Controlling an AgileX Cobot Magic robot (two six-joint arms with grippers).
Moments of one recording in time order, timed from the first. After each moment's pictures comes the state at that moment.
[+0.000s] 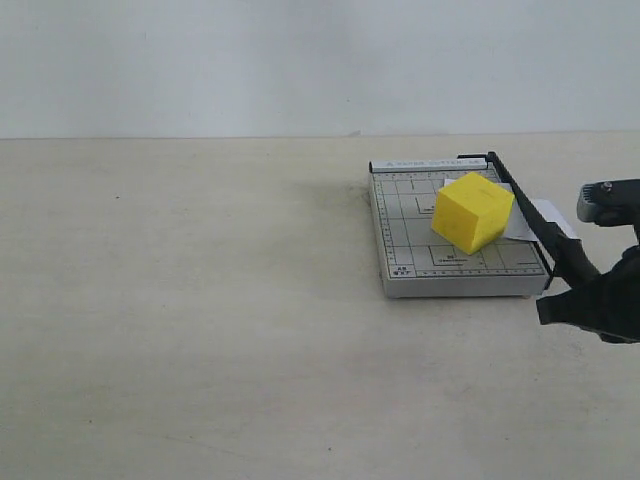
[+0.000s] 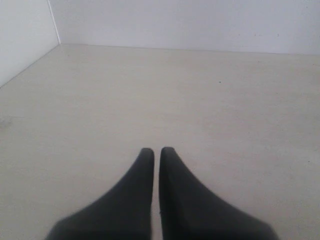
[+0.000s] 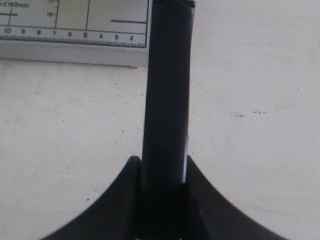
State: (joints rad) left arm 0.06 0.00 0.00 0.06 0.36 -0.02; right arm 0.17 1.46 -0.54 -0.12 0.24 0.16
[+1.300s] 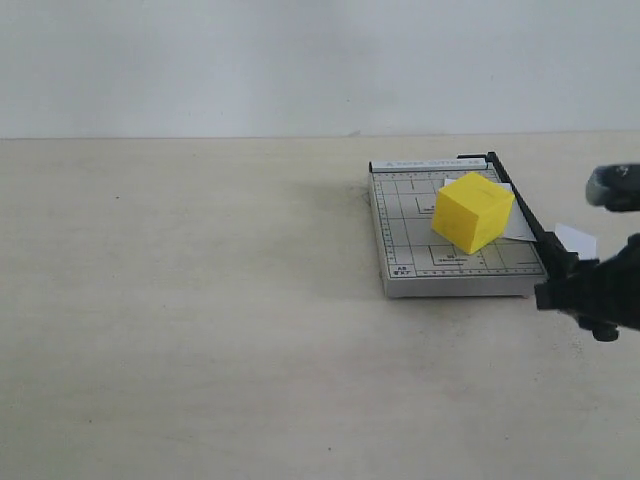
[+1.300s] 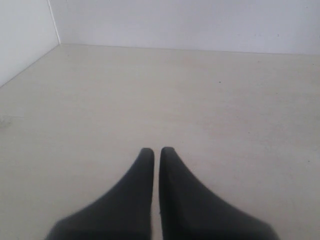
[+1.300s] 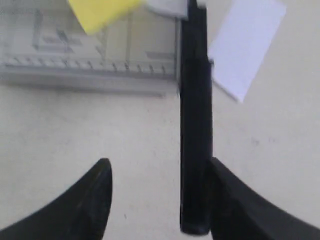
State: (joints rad) left arm 0.06 0.00 0.00 0.06 0.36 -0.02; right arm 0.18 1.30 -0.50 -0.06 0.16 0.13
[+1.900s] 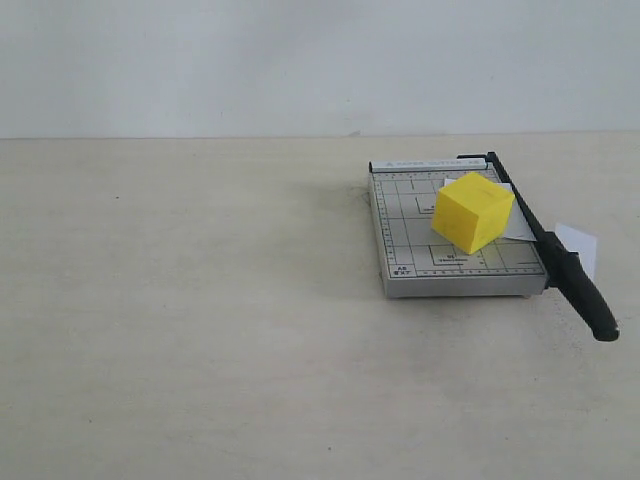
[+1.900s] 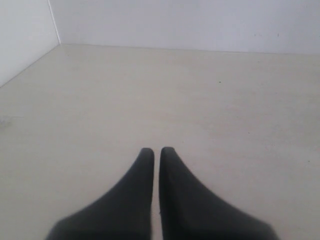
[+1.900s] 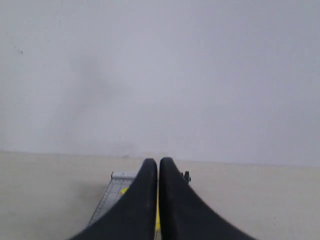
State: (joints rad) left arm 0.06 0.00 0.00 0.06 0.36 -0.02; right arm 0.18 0.10 -0.28 -0.06 0.20 0.09
